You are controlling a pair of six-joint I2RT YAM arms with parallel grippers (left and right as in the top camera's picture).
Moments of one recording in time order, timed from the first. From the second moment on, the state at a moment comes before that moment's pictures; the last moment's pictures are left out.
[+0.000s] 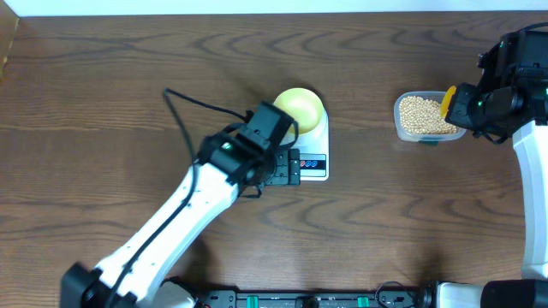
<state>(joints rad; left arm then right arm) -0.62 1.47 1.21 -0.99 0.03 -0.58 -0.10 1.51 1.54 -1.17 -0.06 0.24</state>
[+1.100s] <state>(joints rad) -0.64 1.70 1.21 -0.79 -0.03 -0.60 -0.10 1.51 1.54 -1.18 -0.10 0.19</state>
